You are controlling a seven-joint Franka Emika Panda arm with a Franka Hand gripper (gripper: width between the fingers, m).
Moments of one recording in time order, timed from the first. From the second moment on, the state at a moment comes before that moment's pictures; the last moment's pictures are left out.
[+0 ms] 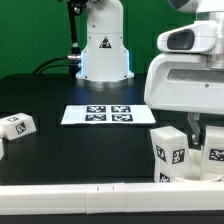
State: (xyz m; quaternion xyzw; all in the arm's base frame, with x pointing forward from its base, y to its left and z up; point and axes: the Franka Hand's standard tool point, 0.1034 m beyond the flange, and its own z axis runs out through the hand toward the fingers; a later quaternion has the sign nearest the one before) arm 0.645 0.115 0.073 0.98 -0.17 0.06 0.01
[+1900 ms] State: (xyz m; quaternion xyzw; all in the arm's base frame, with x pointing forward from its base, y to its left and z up) arm 0.627 0.109 0.097 0.86 -0.51 0.02 -0.08
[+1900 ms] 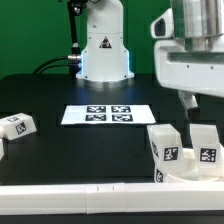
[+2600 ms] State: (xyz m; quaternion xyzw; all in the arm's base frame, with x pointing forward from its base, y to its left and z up) arm 0.632 0.106 0.106 0.99 -0.10 0.02 -0.05
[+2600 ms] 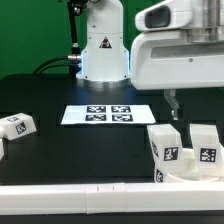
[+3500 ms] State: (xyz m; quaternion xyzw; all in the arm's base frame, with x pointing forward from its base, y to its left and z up) arm 0.641 0.106 0.105 0.95 0.31 0.04 0.02
